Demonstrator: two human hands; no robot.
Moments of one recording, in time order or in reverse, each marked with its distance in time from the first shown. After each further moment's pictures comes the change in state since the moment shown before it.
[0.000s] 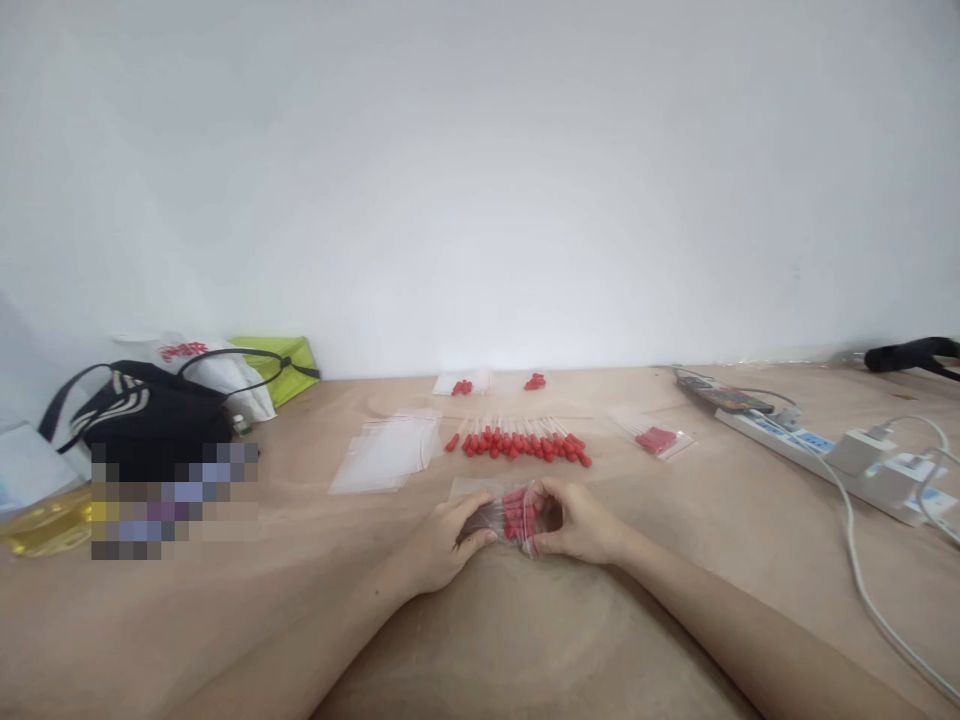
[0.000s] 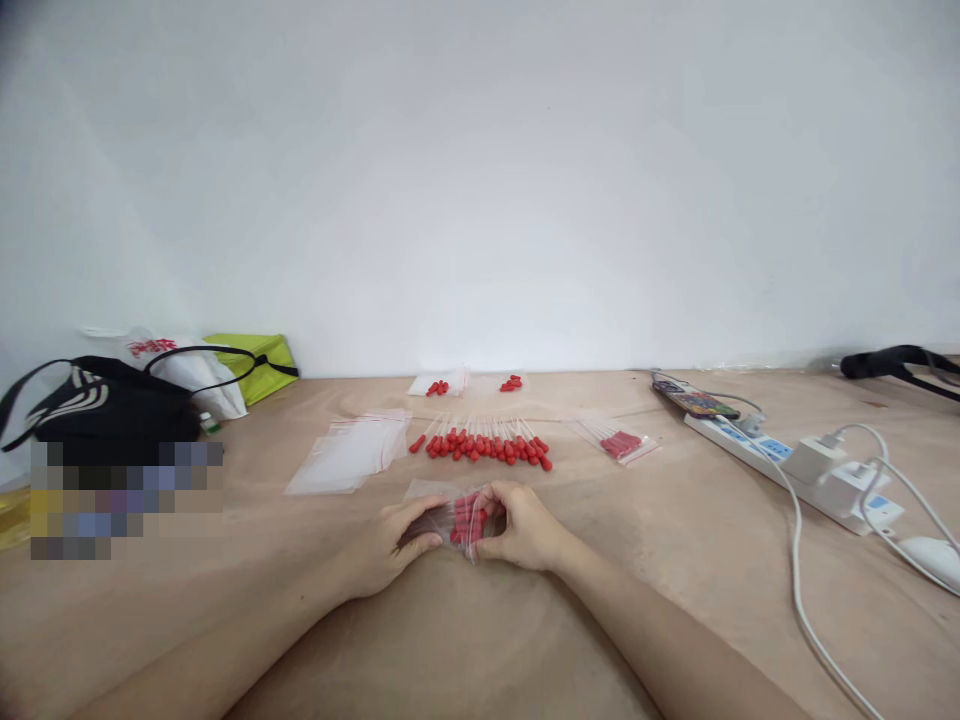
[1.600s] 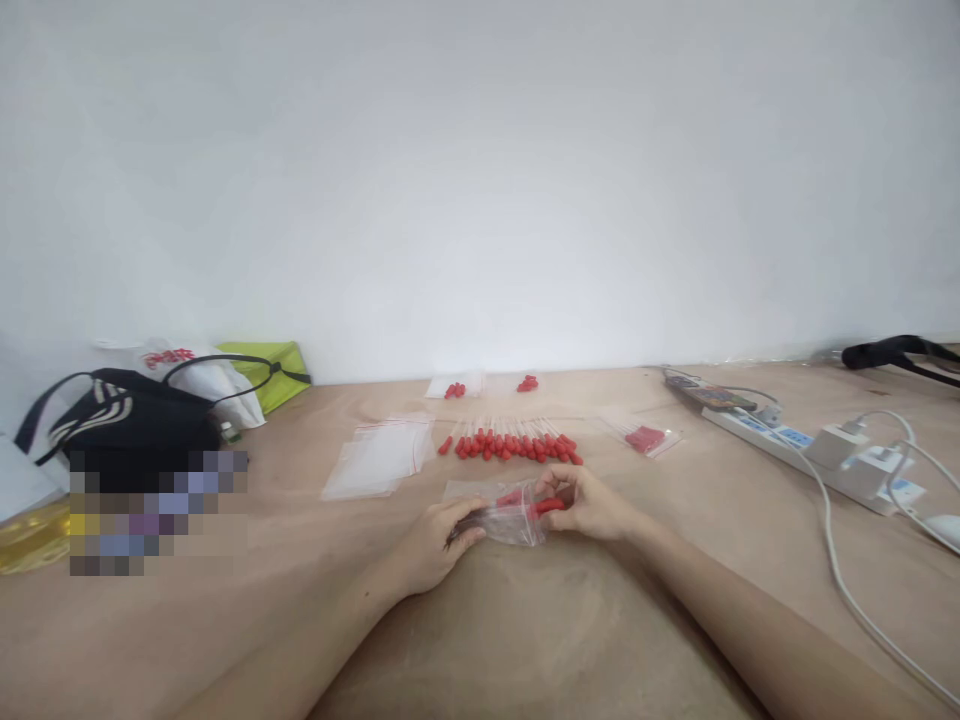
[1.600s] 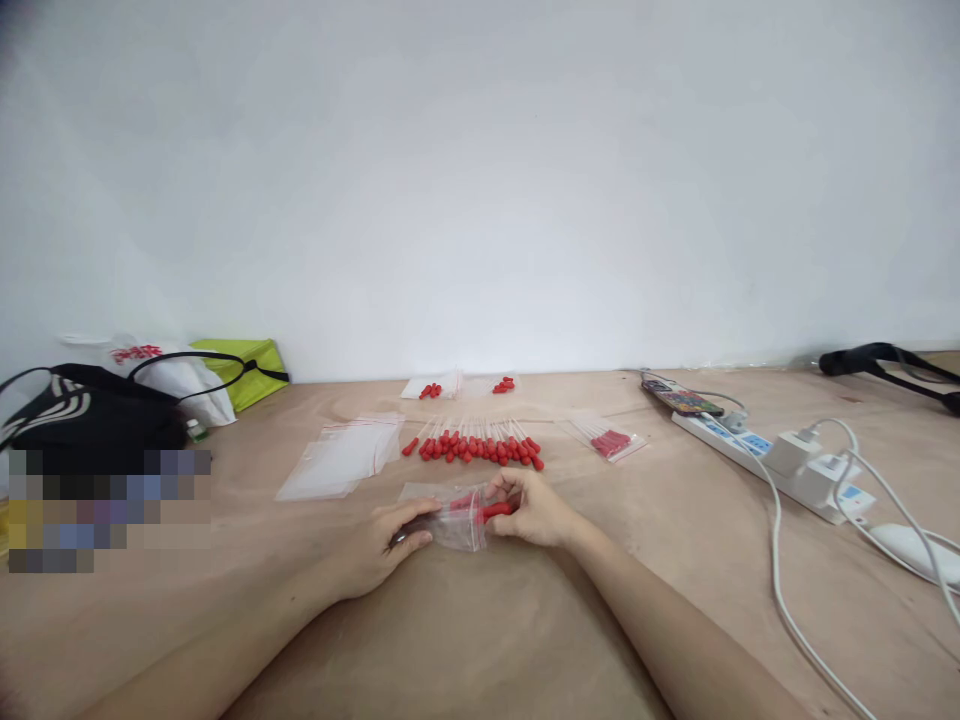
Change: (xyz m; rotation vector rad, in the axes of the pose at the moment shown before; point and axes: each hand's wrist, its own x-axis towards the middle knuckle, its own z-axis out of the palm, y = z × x) left_hand 0.002 -0.002 -0.002 -0.003 -0.017 0.008; right_hand 0.002 0.012 -0.018 0.384 -0.030 0.170
